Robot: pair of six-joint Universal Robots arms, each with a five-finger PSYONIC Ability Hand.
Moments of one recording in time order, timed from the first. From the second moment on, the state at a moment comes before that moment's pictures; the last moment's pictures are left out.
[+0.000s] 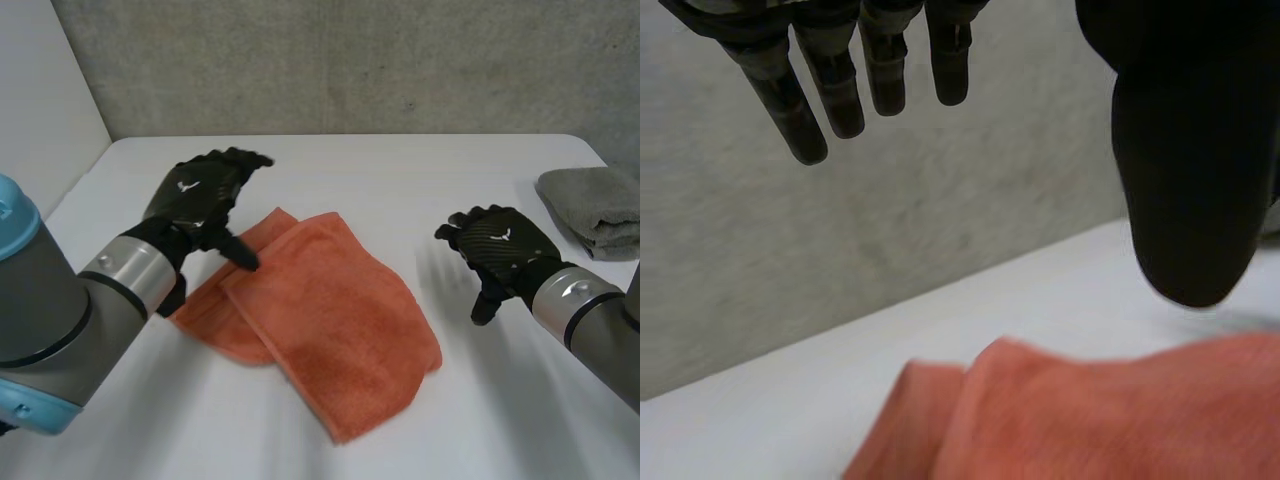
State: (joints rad) left arm 4.29 -1.76 -1.70 3.40 -1.40 3.12; right arm 1.83 -1.33 1.72 -0.05 1.26 2.64; left_hand 0.24 0.25 0.25 0.24 0.06; right_hand 0.20 0.22 0.21 0.24 0.06
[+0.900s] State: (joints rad) left arm 4.37 -2.01 -1.75 3.29 -1.45 3.45; right arm 2.29 -1.06 1.59 0.00 1.26 2.49; left_hand 0.53 0.52 0.53 0.53 0.35; right_hand 0.55 0.63 0.64 0.63 0.43
